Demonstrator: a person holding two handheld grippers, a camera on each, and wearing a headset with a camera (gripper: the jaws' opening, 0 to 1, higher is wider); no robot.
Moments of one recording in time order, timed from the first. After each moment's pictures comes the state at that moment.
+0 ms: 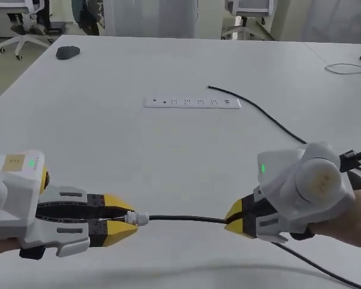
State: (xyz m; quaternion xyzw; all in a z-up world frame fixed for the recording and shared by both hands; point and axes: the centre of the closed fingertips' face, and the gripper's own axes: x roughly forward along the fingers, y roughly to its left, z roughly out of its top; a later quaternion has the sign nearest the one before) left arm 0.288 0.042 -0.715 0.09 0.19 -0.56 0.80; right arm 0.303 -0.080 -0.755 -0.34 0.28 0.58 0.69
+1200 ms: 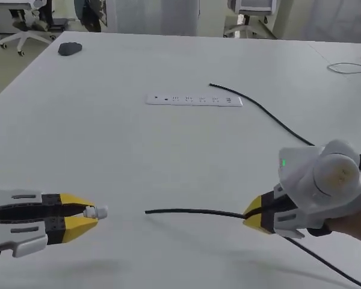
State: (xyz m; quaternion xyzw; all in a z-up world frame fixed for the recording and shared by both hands) left arm 0.290 0.104 -0.725 0.06 0.20 -0.49 0.85; right arm 0.313 -0.104 -0.761 -0.33 0.30 0.54 0.71
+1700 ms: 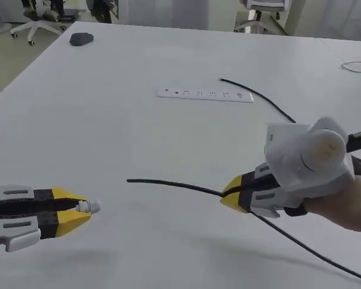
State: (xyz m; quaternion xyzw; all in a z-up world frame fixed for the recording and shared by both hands) left arm 0.282 0.134 -0.732 0.05 0.20 -0.45 0.87; right arm 0.327 -0.042 -0.743 -0.29 0.27 0.56 0.73
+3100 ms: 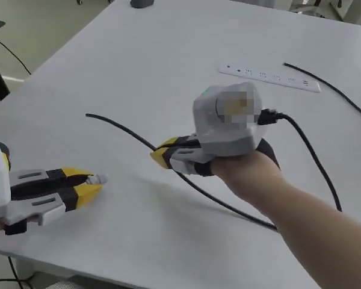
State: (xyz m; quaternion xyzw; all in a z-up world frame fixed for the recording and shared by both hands) left arm 0.277 0.241 -0.789 0.00 0.19 -0.29 0.94; right arm 0.335 0.181 -0.769 -0.14 0.26 0.58 0.76
